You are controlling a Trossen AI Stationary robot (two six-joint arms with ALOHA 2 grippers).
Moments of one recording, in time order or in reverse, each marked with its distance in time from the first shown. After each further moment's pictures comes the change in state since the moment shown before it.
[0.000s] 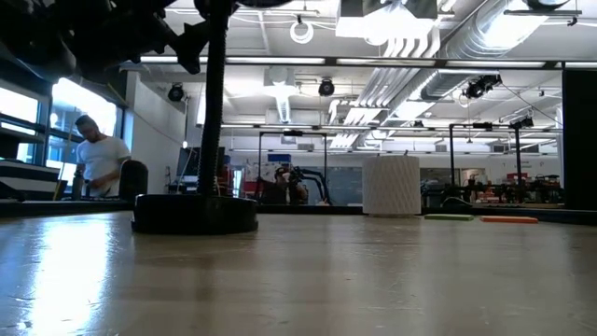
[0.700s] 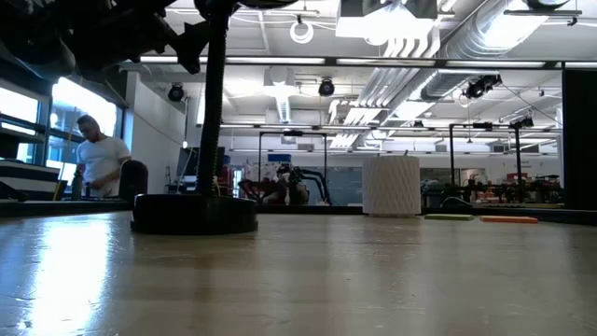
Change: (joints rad) left arm -0.055 0.000 0.001 -0.019 -0.037 0.037; right arm -0.087 0.099 0.143 -0.074 0.060 0.046
